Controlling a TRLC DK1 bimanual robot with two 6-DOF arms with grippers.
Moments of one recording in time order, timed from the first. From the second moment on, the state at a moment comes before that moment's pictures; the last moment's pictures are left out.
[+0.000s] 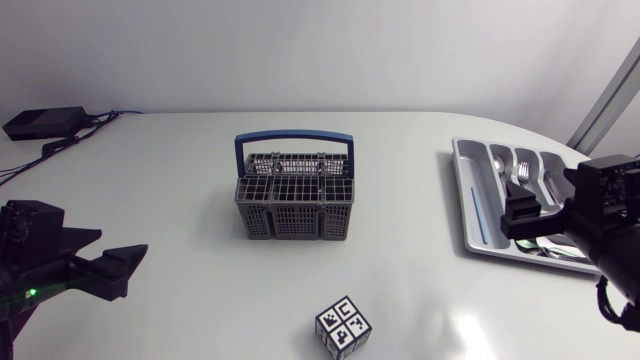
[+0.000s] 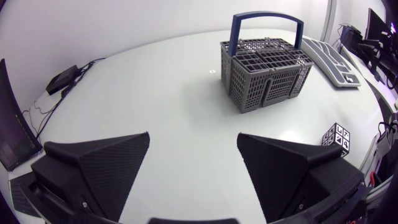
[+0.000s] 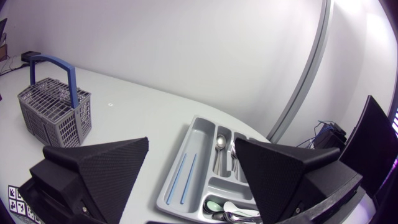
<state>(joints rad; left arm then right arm) 0.05 0.57 0.46 -0.56 0.17 0.26 0.10 0.65 0.39 0.00 0.21 -0.26</state>
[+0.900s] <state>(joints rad) 0.13 0.26 0.29 -0.51 0.16 0.26 0.02 0.15 0.08 0.00 0.05 -0.08</state>
